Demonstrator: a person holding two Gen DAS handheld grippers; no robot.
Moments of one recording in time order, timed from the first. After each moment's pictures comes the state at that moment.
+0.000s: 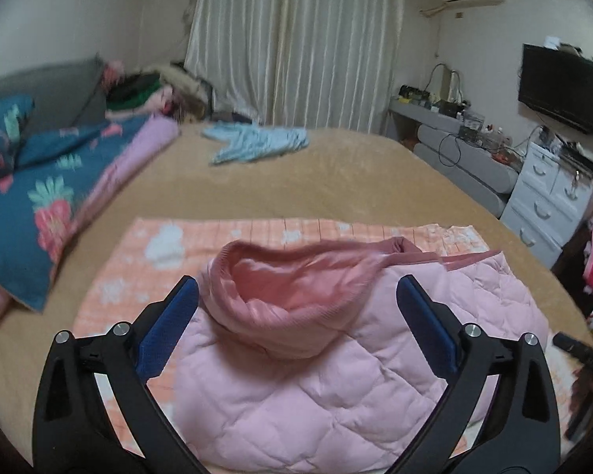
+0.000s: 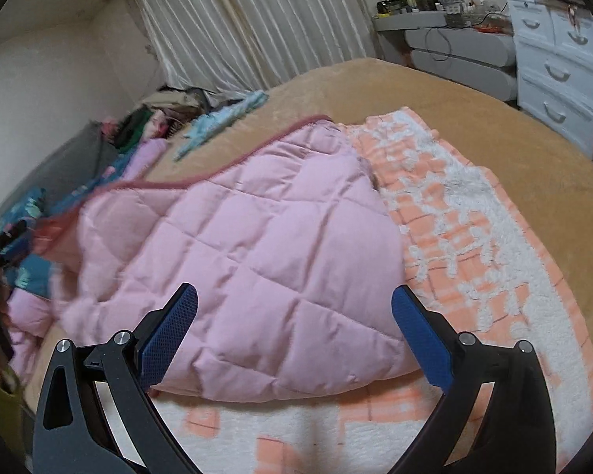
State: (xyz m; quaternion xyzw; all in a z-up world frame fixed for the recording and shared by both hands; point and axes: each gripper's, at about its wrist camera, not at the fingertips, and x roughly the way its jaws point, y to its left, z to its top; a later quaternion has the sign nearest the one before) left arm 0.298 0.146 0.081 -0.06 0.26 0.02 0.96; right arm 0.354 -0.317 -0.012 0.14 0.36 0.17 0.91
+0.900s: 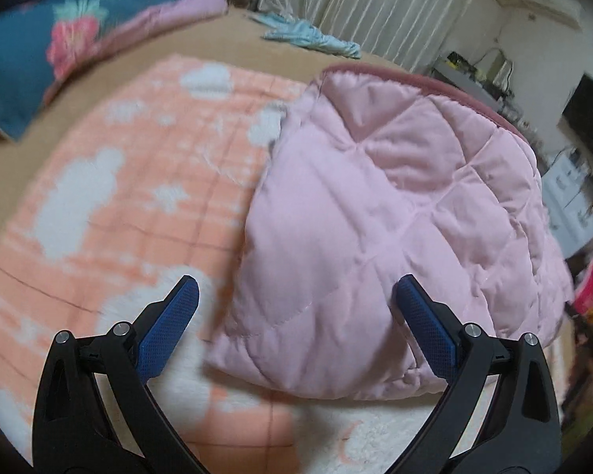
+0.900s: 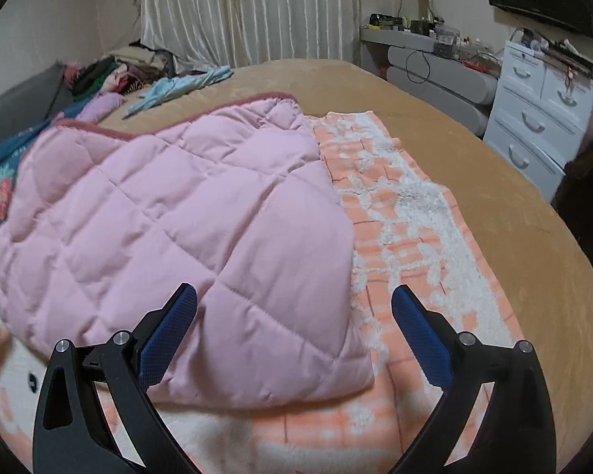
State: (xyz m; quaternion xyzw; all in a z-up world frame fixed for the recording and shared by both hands) left arm 0.278 0.233 -0.089 -0.22 0.40 0.02 0.89; right arm 0.392 -0.304 -0.056 -0.03 0.38 0.07 0.92
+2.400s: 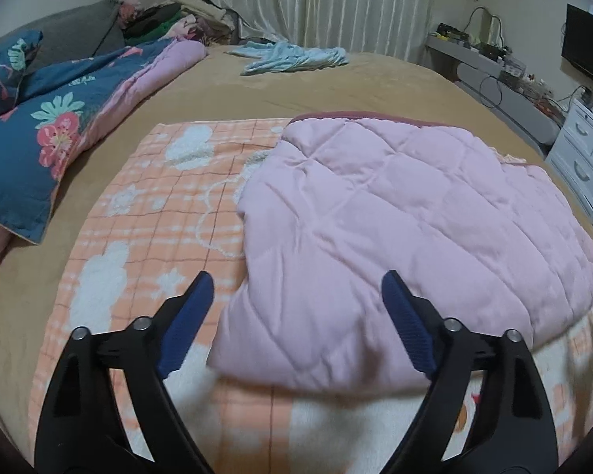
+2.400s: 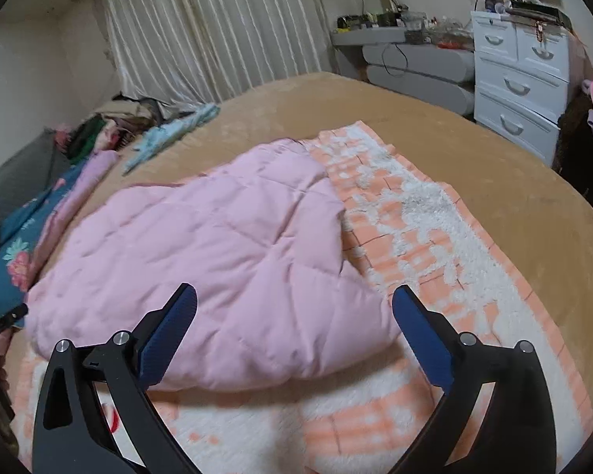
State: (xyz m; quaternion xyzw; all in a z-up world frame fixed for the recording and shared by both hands) left arm 0.313 0.184 -0.031 -0.07 0.39 0.06 0.92; right arm 0.375 -0.312 -0.022 0.09 0.34 0.06 0.93
